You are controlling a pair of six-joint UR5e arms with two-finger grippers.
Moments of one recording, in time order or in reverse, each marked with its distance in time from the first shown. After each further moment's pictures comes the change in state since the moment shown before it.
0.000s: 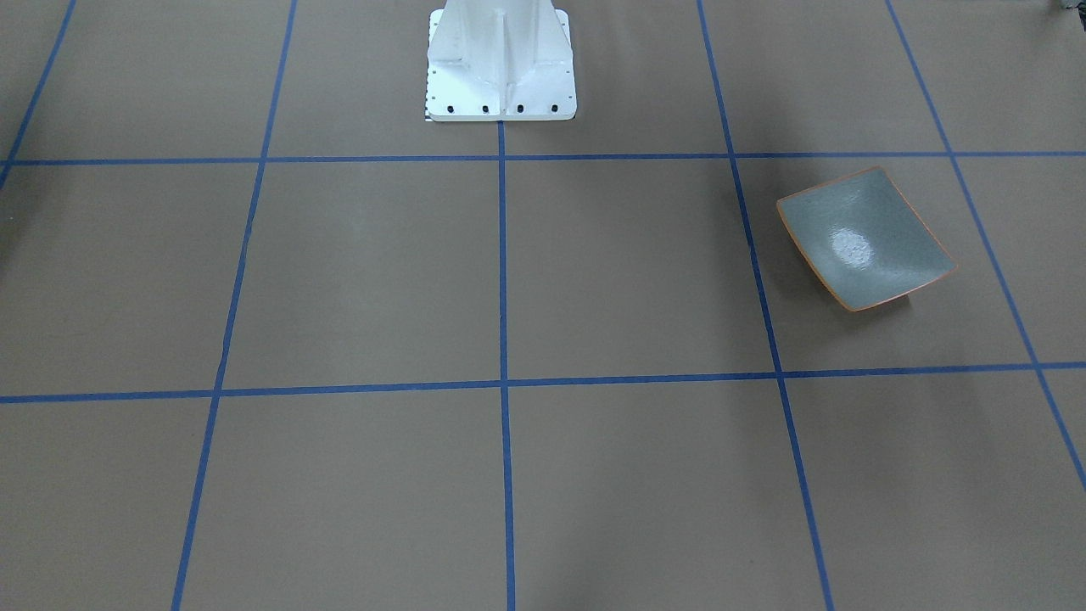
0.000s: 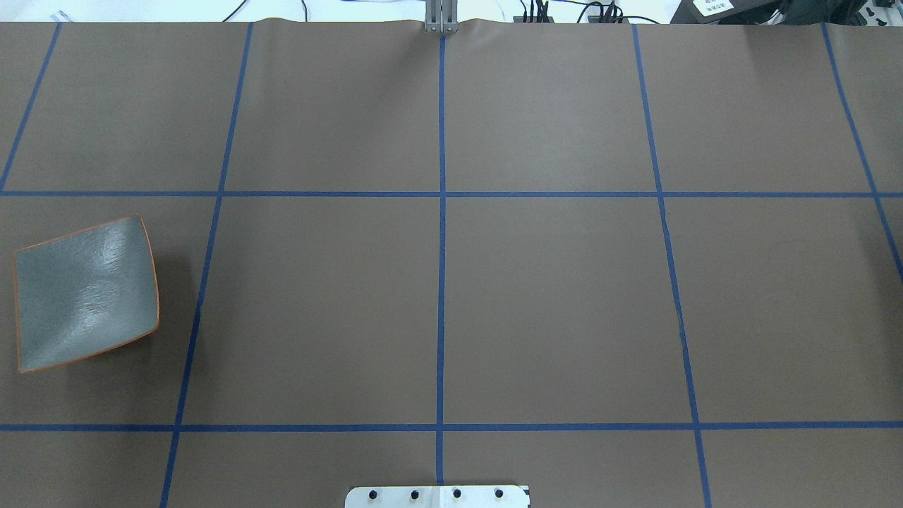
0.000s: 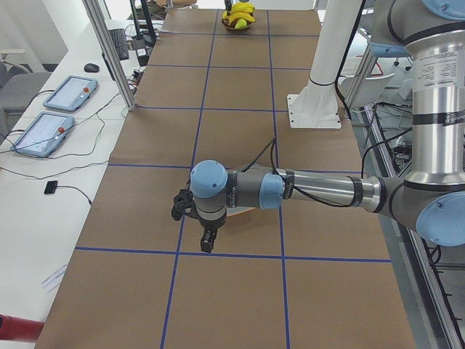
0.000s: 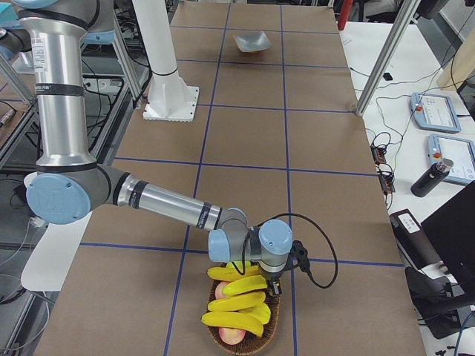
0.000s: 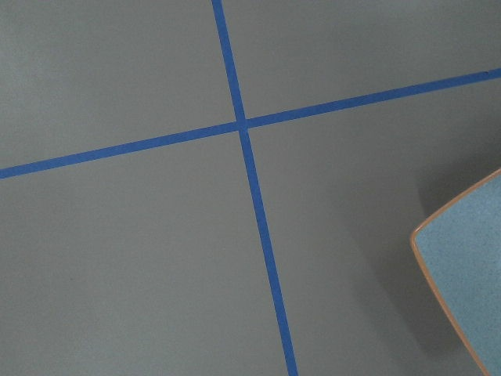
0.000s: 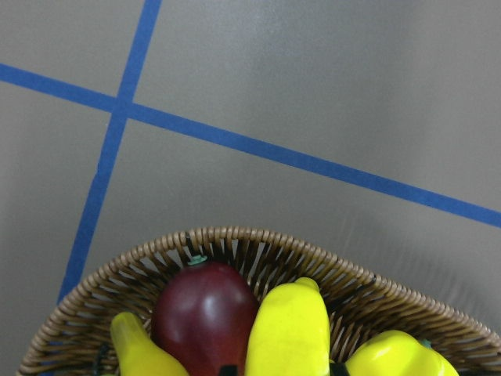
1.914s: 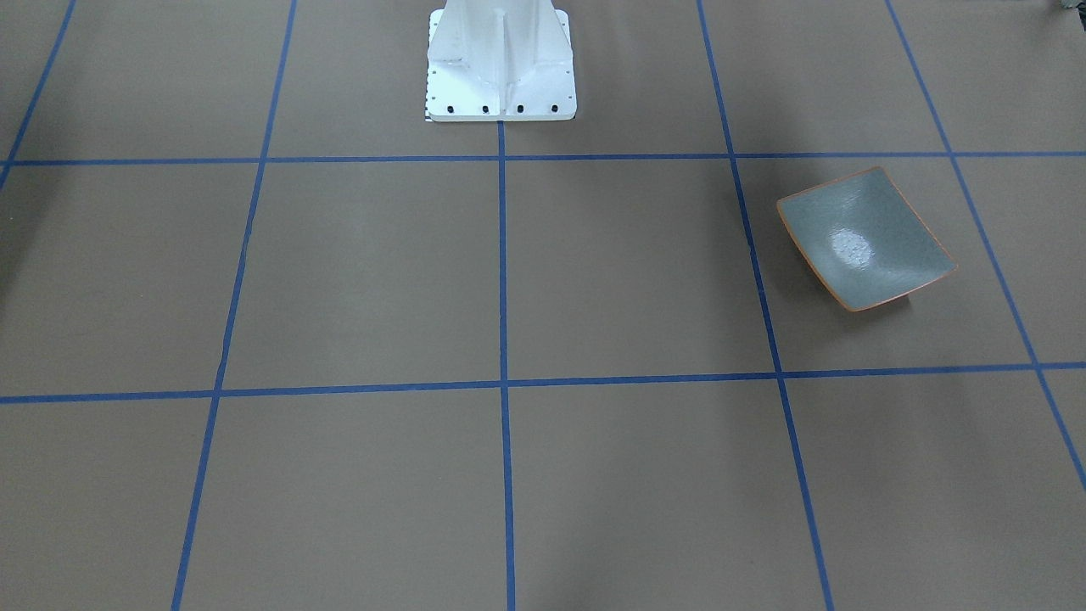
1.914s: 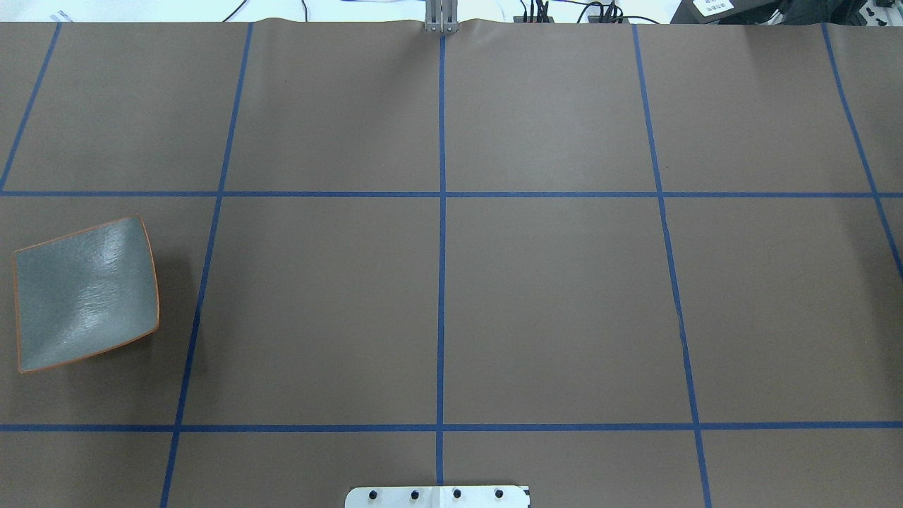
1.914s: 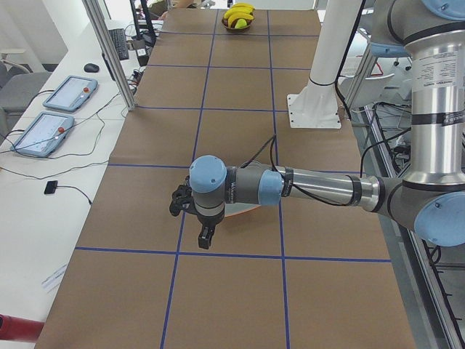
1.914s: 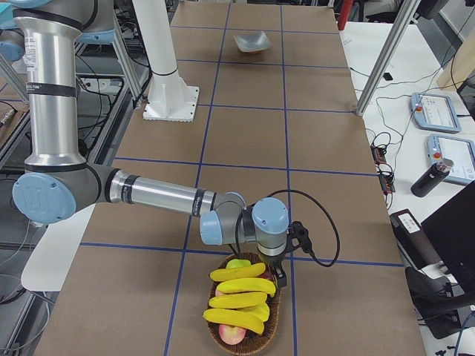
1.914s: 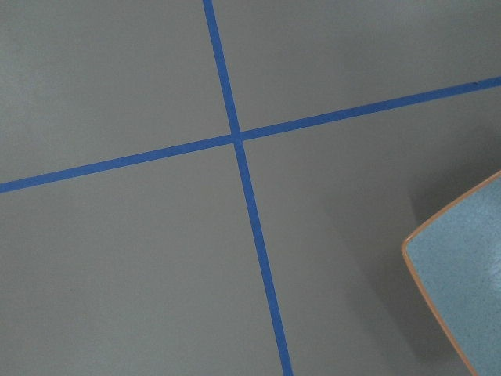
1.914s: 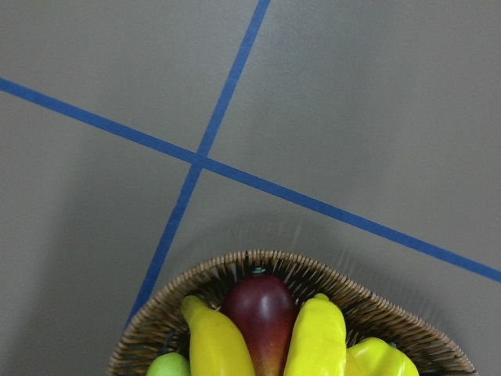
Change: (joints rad) left arm 0.001 -0.010 -0.012 0.000 0.001 -0.005; right arm 0.055 -0.028 0.113 -0.045 0.000 -0.071
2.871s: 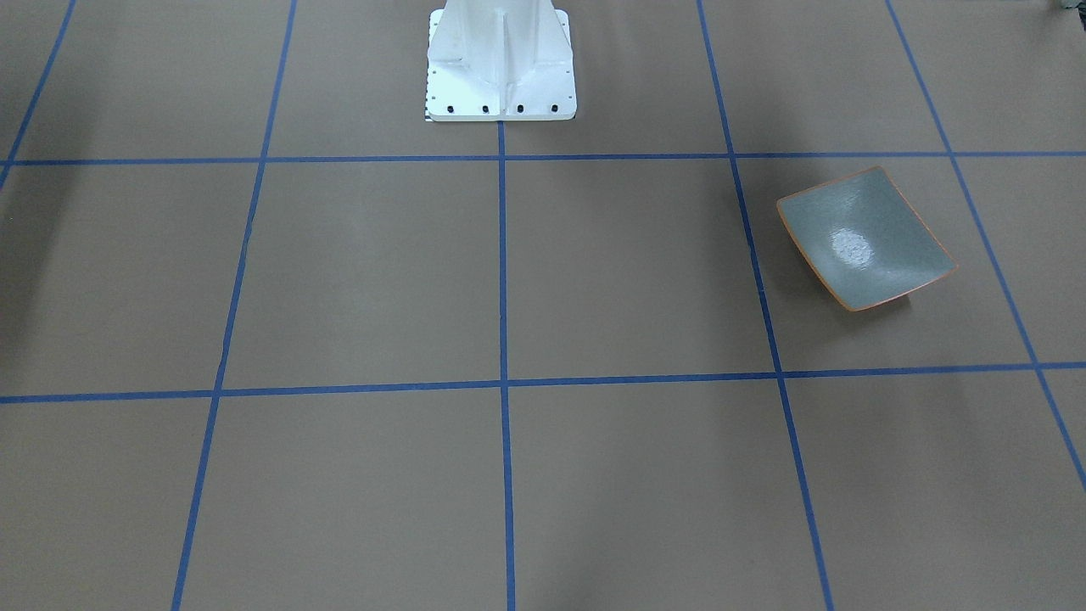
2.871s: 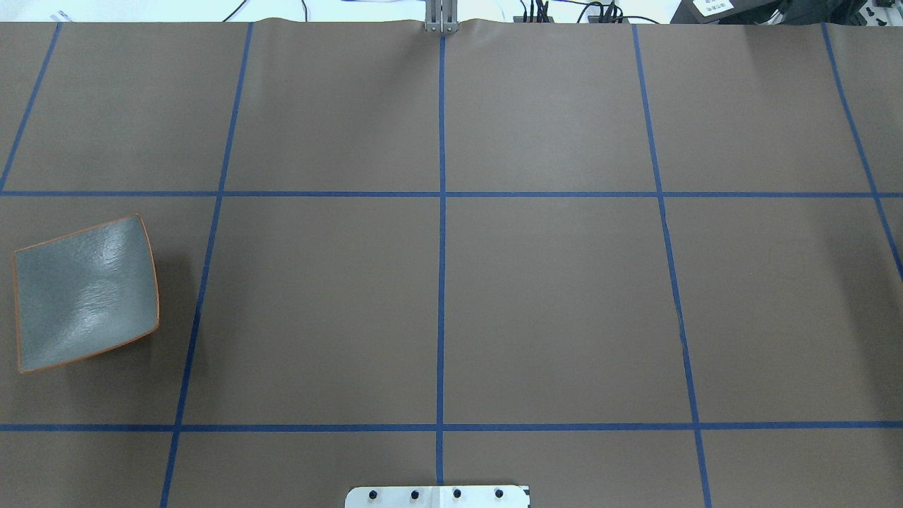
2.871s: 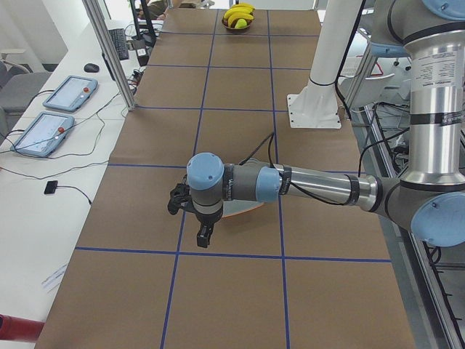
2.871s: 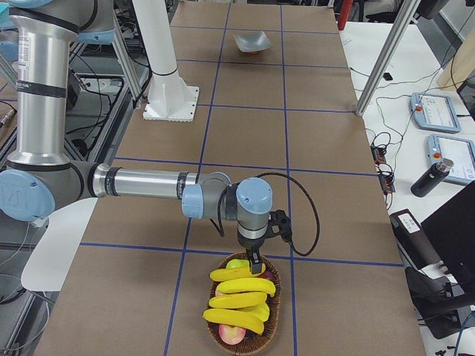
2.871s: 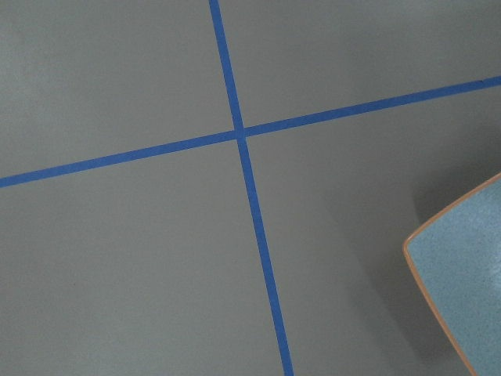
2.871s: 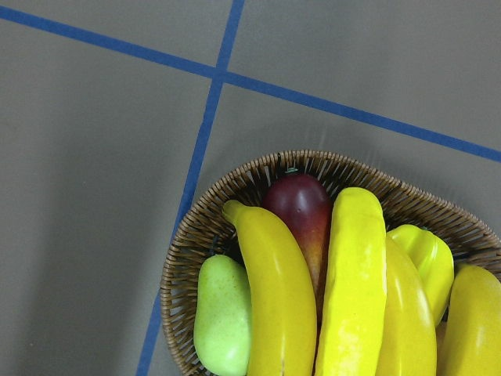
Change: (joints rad) left arm 0.000 -0.015 -0.003 0.016 0.009 0.000; right arm 0.001 -0.114 0.310 -0.300 -0.009 0.002
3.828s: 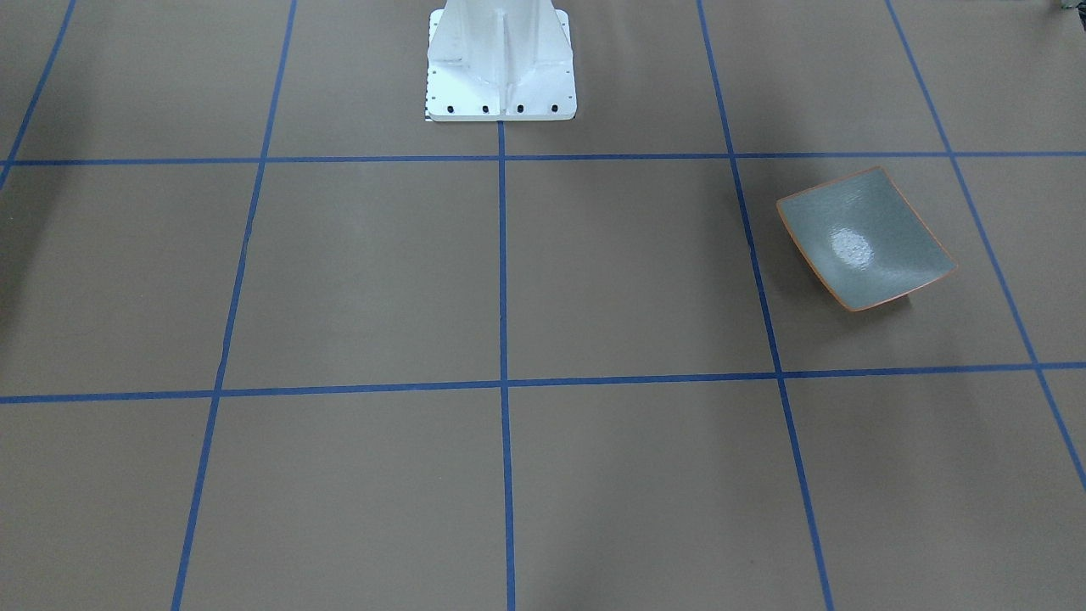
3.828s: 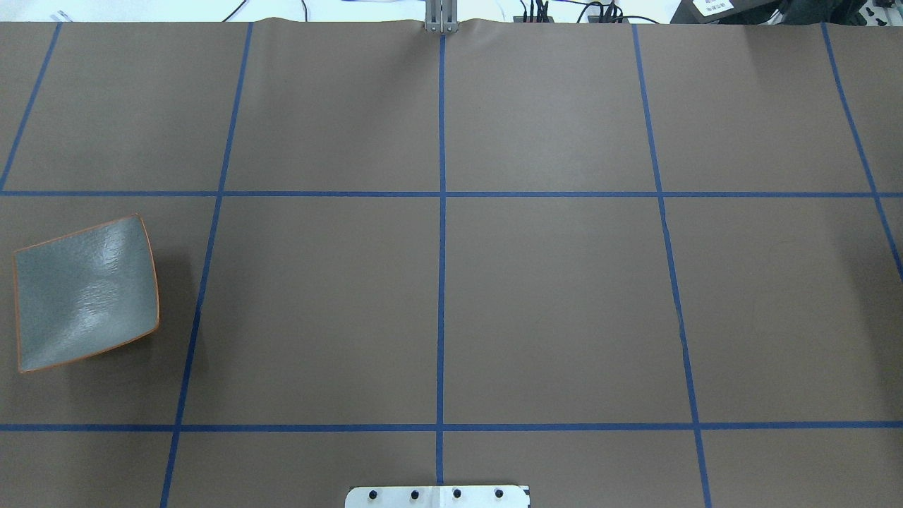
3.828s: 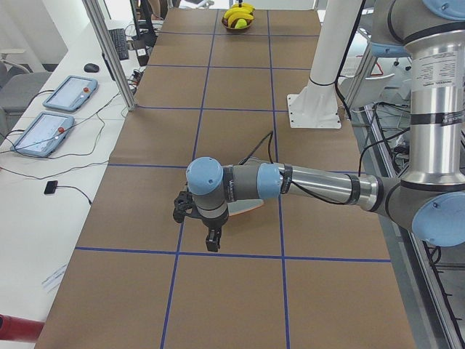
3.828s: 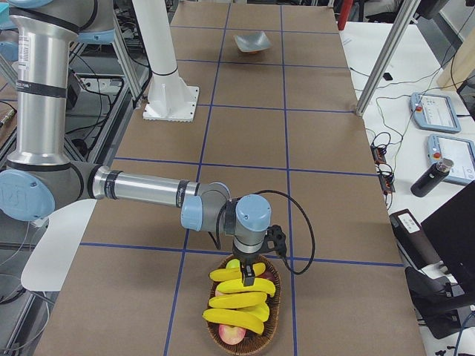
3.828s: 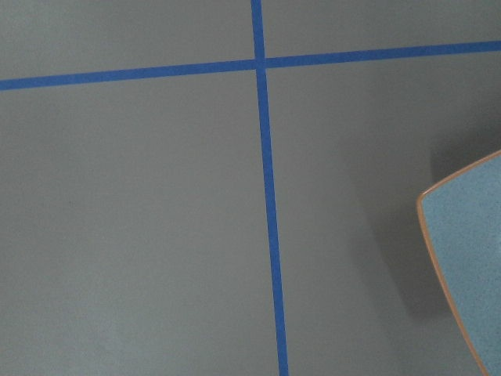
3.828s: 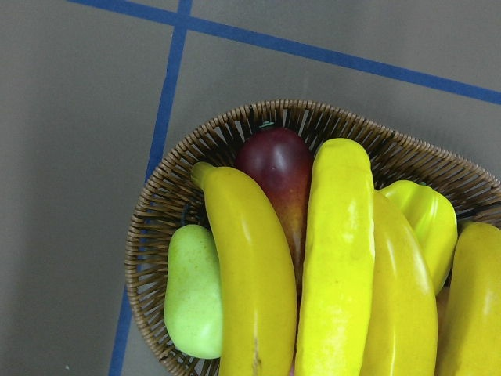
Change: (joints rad) left arm -0.004 0.000 -0.013 0.137 0.002 0.005; right arm -0.002 -0.013 -0.078 -0.017 -0.002 0.000
